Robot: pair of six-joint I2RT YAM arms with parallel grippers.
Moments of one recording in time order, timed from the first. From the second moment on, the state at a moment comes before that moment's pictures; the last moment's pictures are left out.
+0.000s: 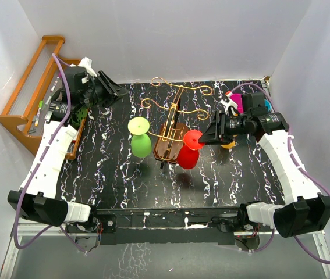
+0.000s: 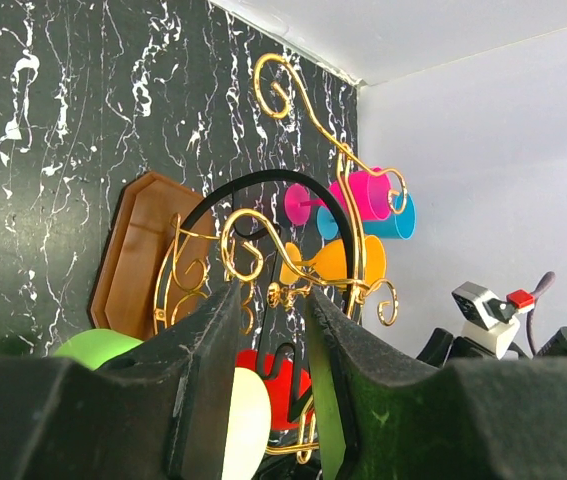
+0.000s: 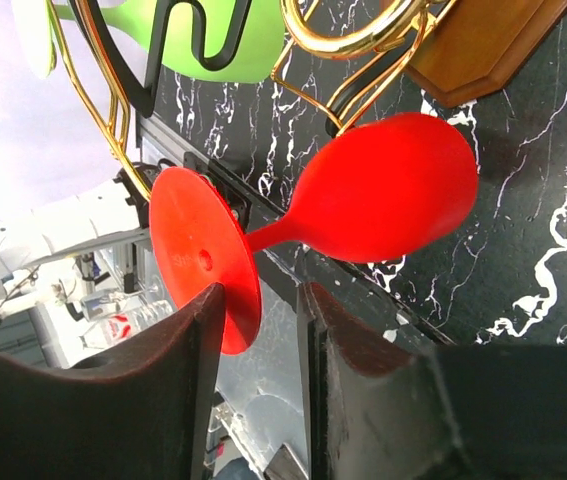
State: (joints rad) left arm -0.22 1.34 1.56 -0.64 0.29 -0.82; right arm 0.16 1.22 1.28 -0.98 -0.81 0.38
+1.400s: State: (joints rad) left arm -0.22 1.34 1.54 -0.63 0.30 -0.85; right arm 0.17 1.22 1.37 -0.86 -0.87 0.55
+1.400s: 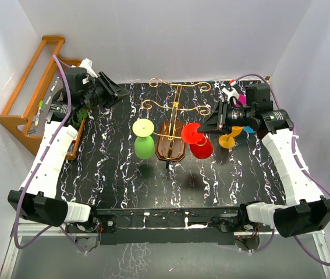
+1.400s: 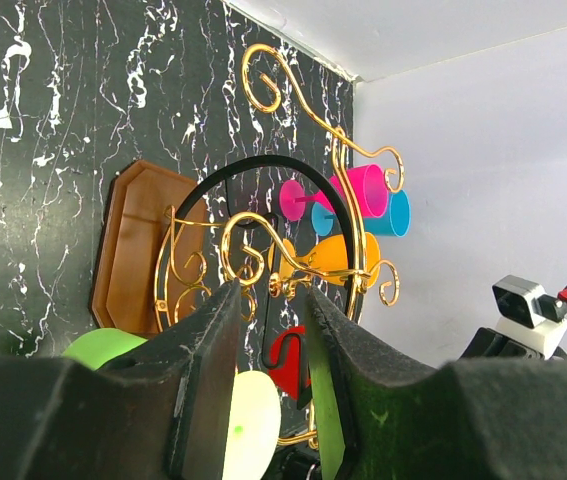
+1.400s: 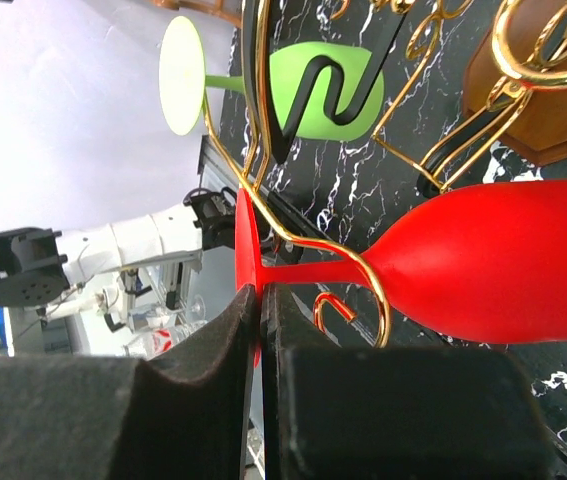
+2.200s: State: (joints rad) left arm -0.22 1.34 1.54 -0.60 0.34 -0.88; right arm 0.17 1.04 1.34 -1.17 -0.79 0.42
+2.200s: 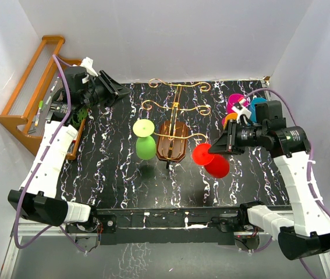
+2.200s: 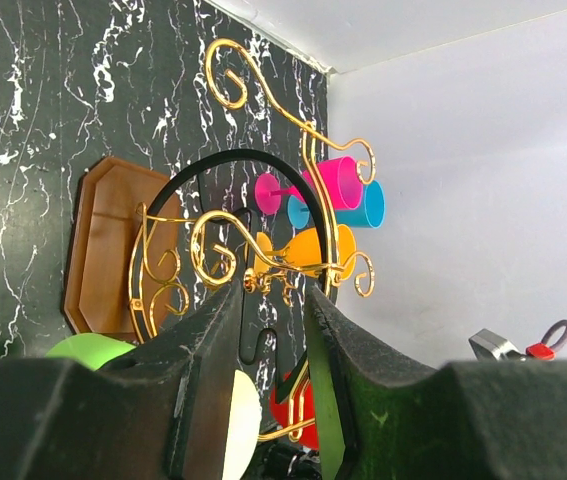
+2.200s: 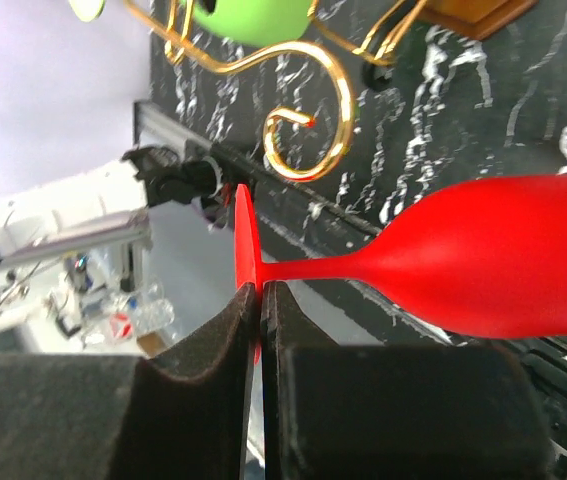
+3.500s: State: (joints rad) left arm -0.22 1.56 1.60 0.02 0.80 -1.49; right arm 0.57 1.29 1.46 0.07 -0.41 -0.63
